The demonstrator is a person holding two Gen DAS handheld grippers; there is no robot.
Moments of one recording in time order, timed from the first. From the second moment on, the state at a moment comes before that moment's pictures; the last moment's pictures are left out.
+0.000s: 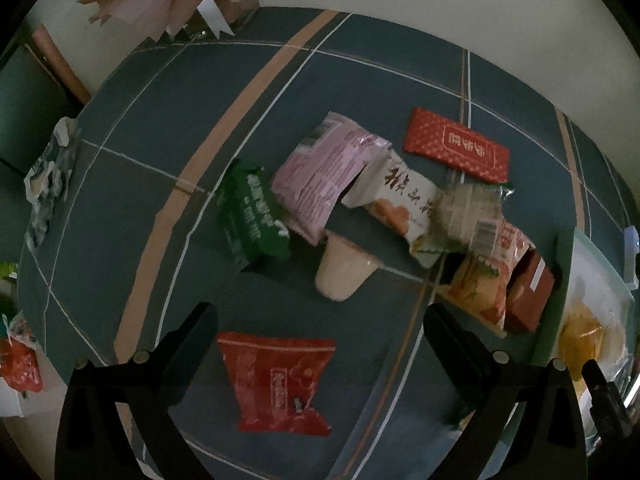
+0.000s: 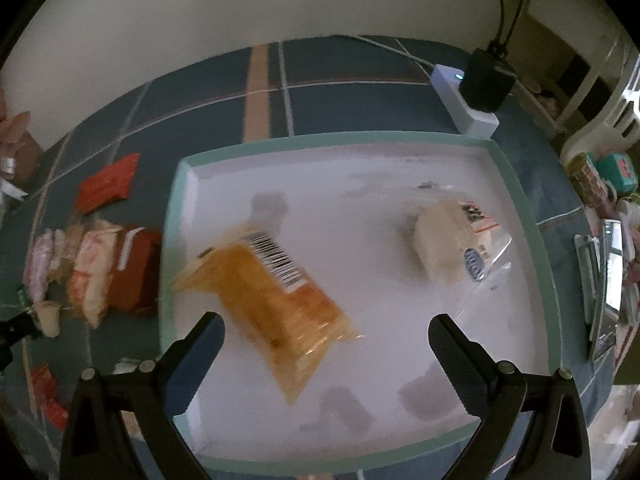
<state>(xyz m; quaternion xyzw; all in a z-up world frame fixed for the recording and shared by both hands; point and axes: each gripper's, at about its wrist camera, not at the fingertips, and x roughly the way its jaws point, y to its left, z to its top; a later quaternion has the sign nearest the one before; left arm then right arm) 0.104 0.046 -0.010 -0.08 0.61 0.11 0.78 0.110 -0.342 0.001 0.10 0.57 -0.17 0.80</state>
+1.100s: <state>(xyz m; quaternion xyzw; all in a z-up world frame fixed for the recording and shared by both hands) 0.039 0.100 -0.041 -0.16 0.66 0.13 0.72 0.091 -0.210 -0.008 0.10 0.60 -0.04 0.79</state>
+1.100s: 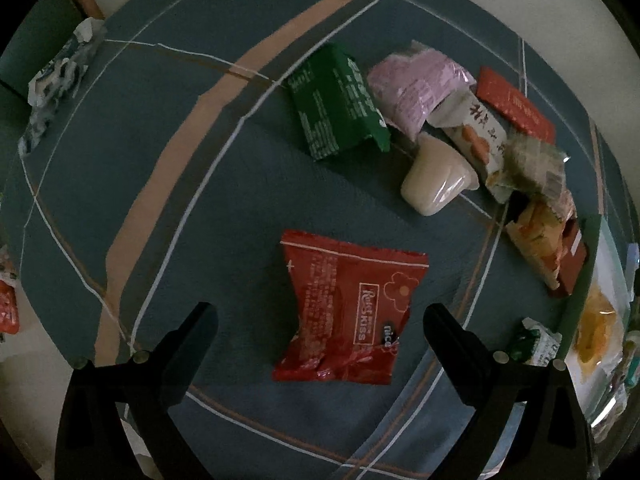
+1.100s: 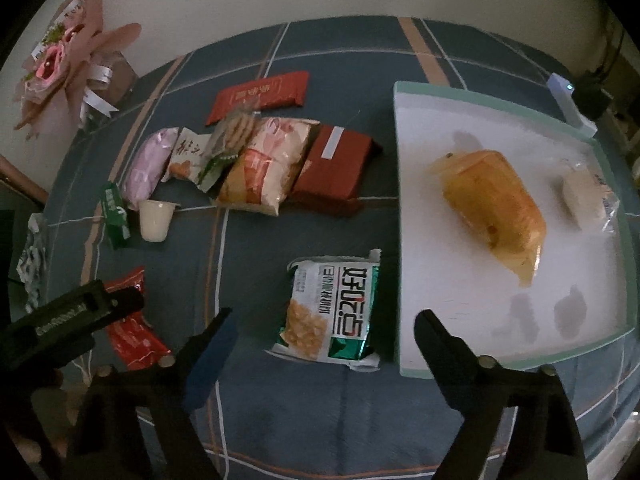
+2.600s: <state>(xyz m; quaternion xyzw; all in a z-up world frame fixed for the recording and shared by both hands) 0.100 0.012 -0.079 -0.14 0.67 0.08 0.72 0.106 -0.198 -0.028 0.08 0.63 -0.01 0.77</state>
